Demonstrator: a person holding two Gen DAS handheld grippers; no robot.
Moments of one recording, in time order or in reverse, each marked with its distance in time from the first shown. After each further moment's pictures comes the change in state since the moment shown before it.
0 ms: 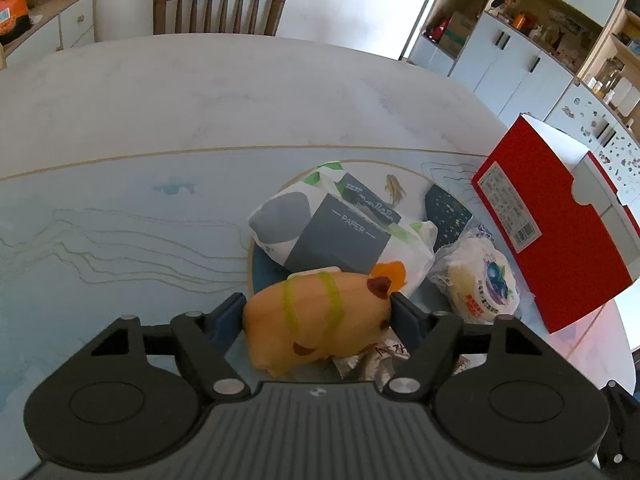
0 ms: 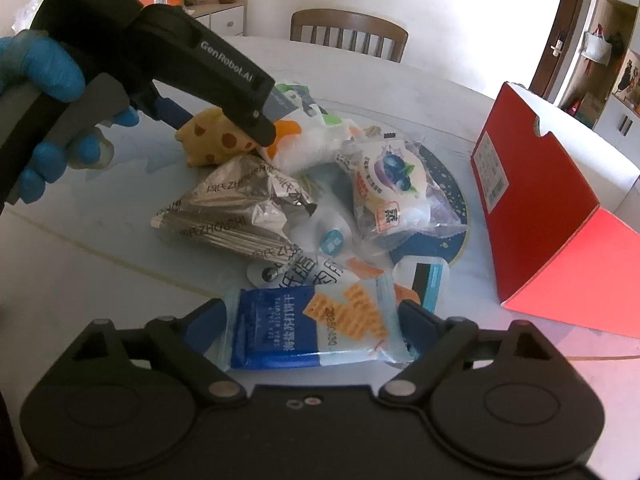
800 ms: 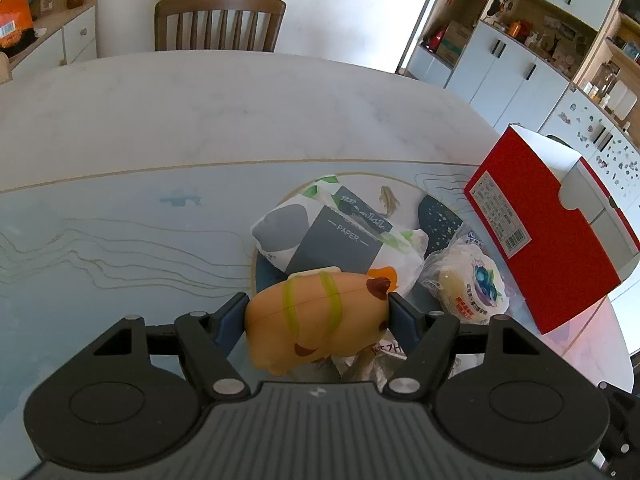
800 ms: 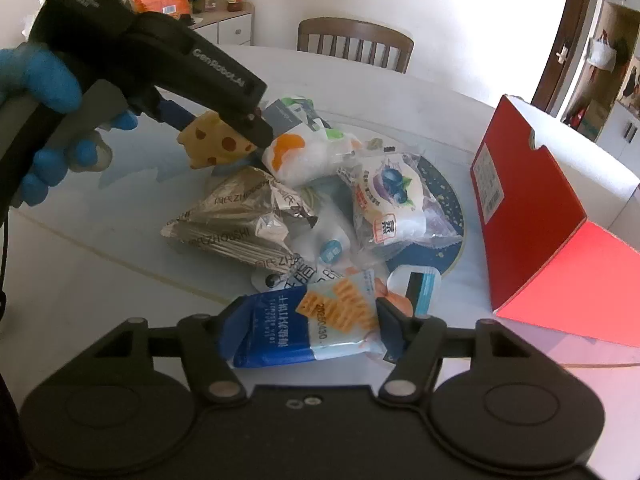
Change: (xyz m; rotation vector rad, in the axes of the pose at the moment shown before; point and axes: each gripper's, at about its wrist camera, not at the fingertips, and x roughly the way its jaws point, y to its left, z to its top) left arm -0.015 -0.003 -0.001 0.006 -0.039 0.006; right arm -0.014 -0.004 0.002 -0.004 -0.018 0.023
